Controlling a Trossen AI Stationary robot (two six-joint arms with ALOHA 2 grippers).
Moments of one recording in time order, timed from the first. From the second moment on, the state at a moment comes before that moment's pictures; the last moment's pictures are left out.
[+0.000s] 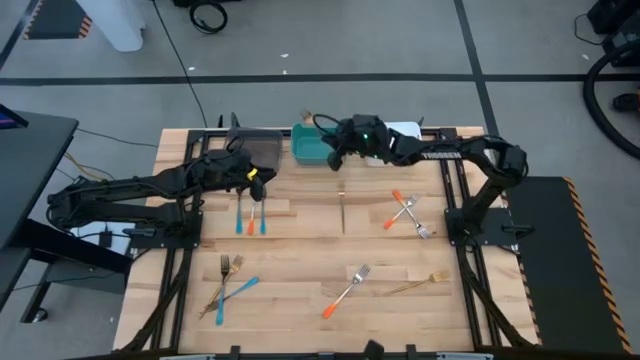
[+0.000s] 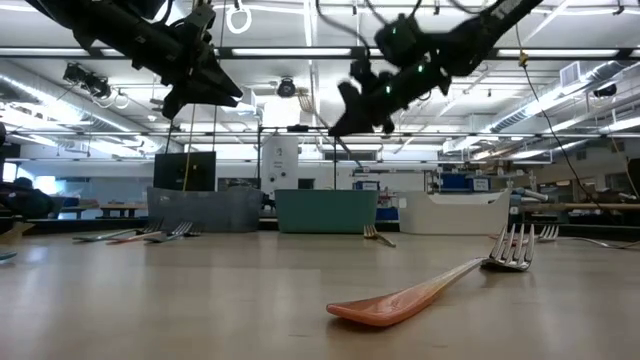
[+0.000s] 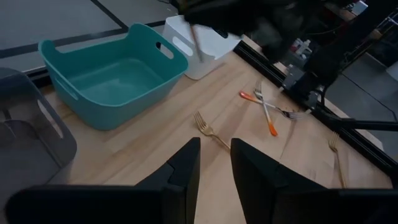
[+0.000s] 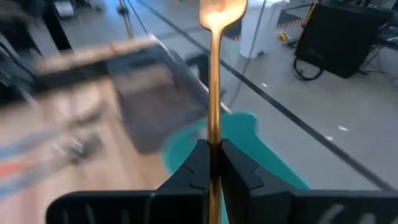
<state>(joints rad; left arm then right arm) 0.30 0.91 0.58 -0.06 -0.09 -0.51 -0.46 1.66 1.05 0.24 0.06 0.00</state>
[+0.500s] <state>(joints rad) 0.31 0.91 0.58 -0.06 -0.10 -0.51 -0.57 1.85 1.05 0.33 -0.07 -0.15</state>
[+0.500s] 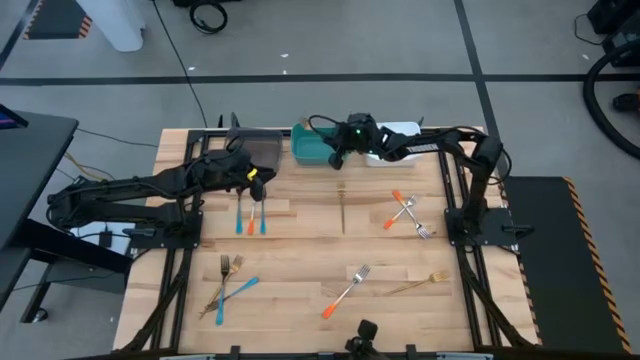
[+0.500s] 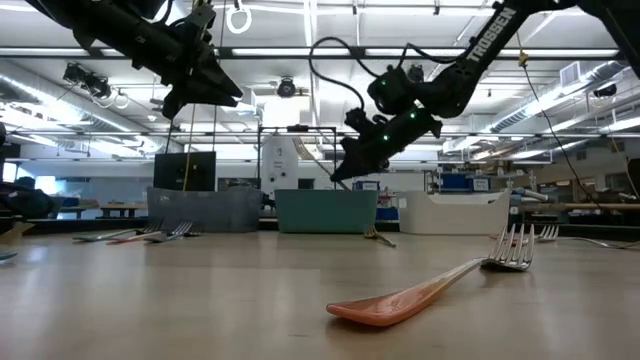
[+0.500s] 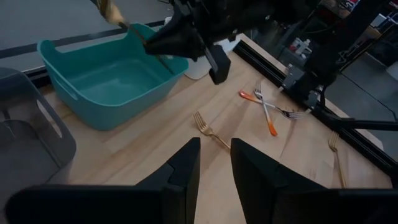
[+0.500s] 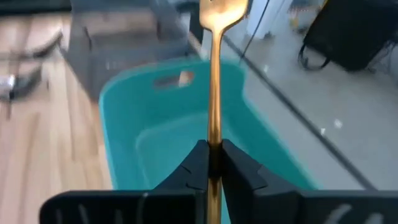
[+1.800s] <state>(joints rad) 0.28 1.10 0.58 -0.67 -0.14 -1.05 -0.53 1.39 1.05 0.16 0.12 -0.15</state>
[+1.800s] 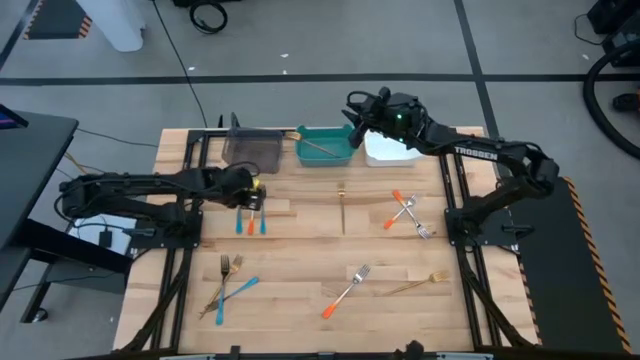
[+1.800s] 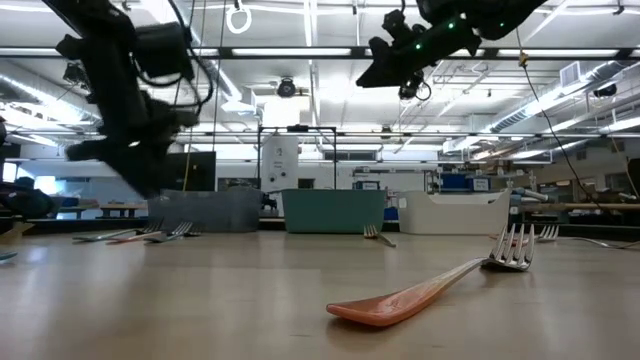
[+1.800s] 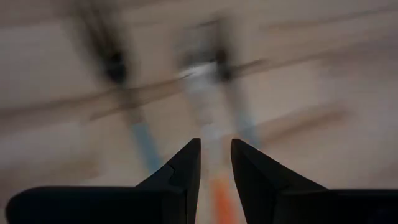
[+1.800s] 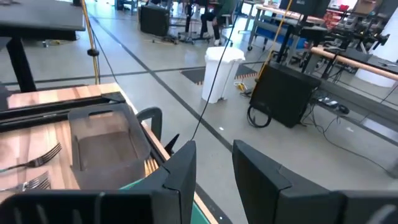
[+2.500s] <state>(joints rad) 0.28 1.34 0.58 -0.69 -0.23 -1.25 -0.53 1.37 1.05 -0.03 0.11 -0.20</state>
